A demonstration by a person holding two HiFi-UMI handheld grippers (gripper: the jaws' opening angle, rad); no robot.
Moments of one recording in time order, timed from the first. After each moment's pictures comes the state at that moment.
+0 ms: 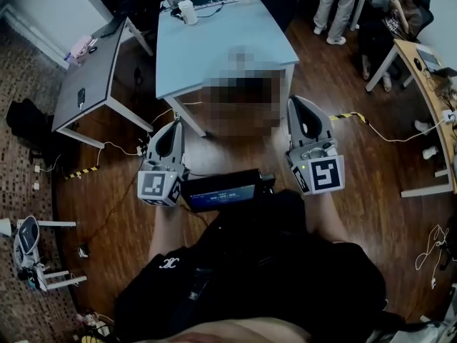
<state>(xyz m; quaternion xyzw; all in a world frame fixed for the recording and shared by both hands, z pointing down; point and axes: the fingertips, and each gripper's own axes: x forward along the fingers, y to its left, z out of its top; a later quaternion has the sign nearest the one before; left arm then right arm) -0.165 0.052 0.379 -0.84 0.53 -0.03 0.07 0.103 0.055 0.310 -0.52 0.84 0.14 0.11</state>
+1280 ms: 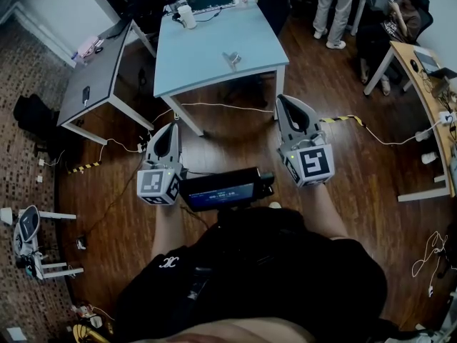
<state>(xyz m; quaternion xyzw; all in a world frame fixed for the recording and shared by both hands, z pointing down) -0.113 0.097 0.368 -0.82 0.57 -0.04 0.06 0.154 0.071 0.322 -0.49 0.86 0.13 0.09</state>
